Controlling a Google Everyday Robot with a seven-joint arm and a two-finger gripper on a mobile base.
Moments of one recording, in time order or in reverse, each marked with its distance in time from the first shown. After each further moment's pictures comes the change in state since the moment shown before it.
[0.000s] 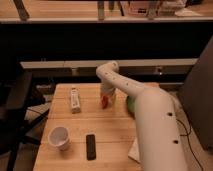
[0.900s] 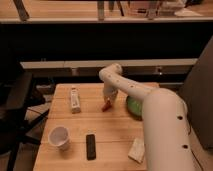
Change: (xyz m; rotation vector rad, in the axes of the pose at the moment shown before) arm -0.008 0.028 0.001 0.005 -0.006 0.025
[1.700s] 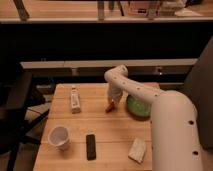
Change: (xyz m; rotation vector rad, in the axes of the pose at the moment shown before) arm 0.001 0.032 0.001 0.009 -0.006 0.016
